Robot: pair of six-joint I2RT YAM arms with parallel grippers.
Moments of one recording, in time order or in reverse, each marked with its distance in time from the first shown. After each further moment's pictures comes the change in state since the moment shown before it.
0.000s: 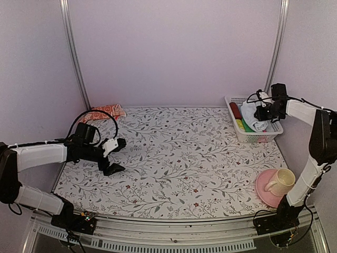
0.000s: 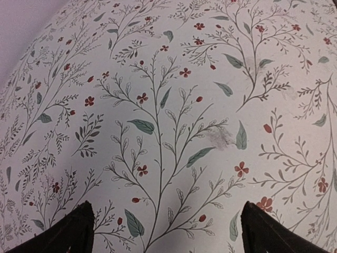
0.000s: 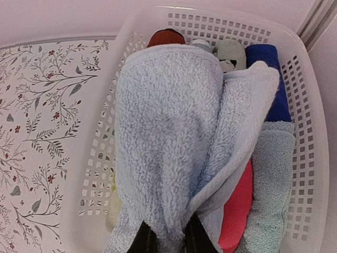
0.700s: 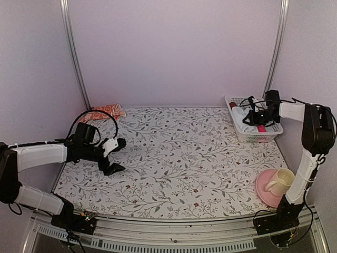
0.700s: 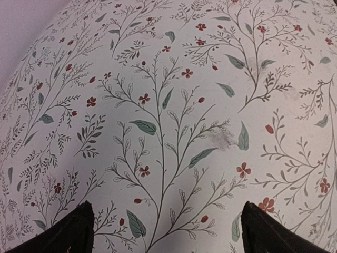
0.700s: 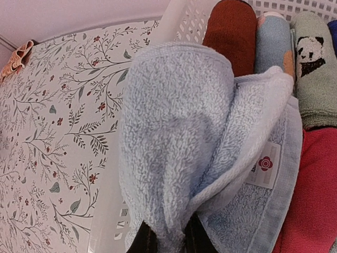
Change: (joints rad) left arm 0.000 0.002 -0.003 0.013 -0.004 0.000; right arm 0.011 0.163 0.030 0.029 -0.304 0.067
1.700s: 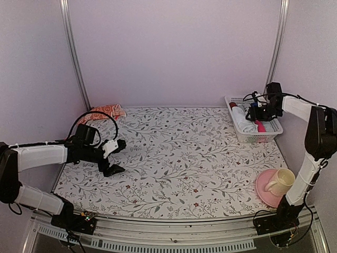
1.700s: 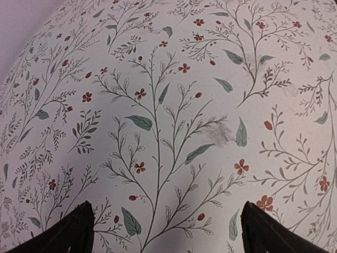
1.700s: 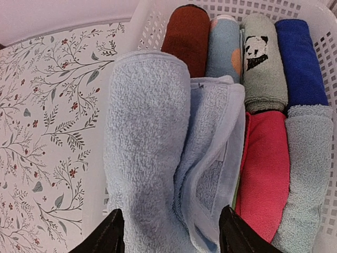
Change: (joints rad) left arm 0.000 0.002 -0.015 0.005 -0.002 -0.003; right arm 0.018 -0.073 0.072 -0.168 0.194 0.013
